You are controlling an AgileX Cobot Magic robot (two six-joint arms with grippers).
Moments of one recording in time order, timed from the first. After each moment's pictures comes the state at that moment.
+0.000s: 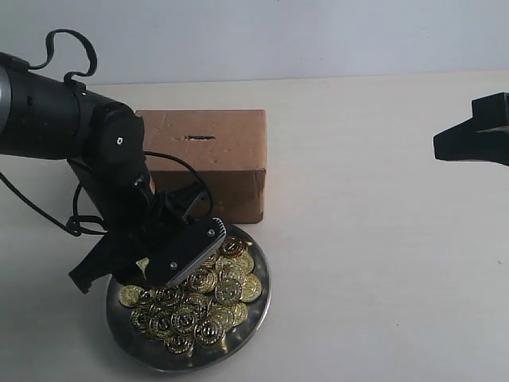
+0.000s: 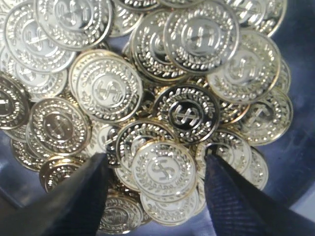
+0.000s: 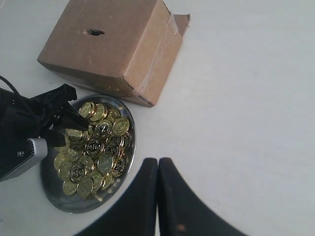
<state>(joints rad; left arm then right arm) -0.66 1.88 -1.04 -0.08 0.72 1.82 -0.02 1.08 -0.71 0.86 0.87 -0.68</state>
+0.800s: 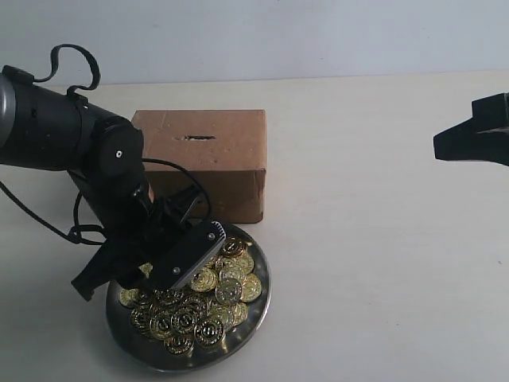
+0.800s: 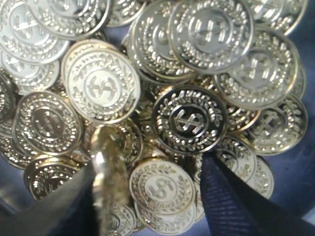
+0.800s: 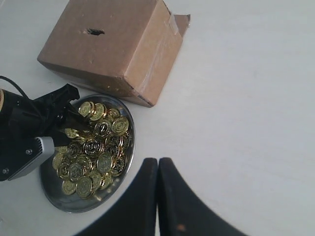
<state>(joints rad) -0.66 1.90 -1.00 -0.06 0.65 1.75 -0.02 1.08 -0.71 0.86 0.87 -0.68</state>
